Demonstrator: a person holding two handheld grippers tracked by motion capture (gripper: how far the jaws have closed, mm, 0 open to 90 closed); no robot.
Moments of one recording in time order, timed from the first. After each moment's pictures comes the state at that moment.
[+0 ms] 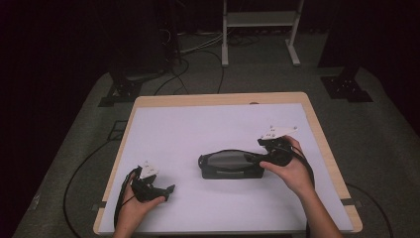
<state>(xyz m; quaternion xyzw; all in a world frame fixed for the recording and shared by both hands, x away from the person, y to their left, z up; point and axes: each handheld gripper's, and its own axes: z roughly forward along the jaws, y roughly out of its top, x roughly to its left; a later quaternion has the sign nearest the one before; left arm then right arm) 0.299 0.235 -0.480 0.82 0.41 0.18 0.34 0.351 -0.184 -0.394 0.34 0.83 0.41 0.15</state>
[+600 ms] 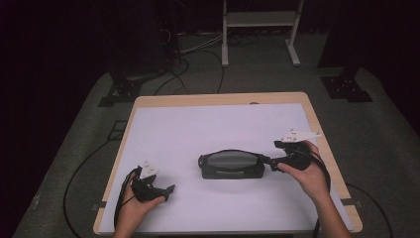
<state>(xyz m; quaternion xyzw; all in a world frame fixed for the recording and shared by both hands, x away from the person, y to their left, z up) 0.299 0.235 -0.480 0.82 0.41 0.18 0.34 0.339 -0.231 -0.401 0.37 0.81 0.43 0.16</state>
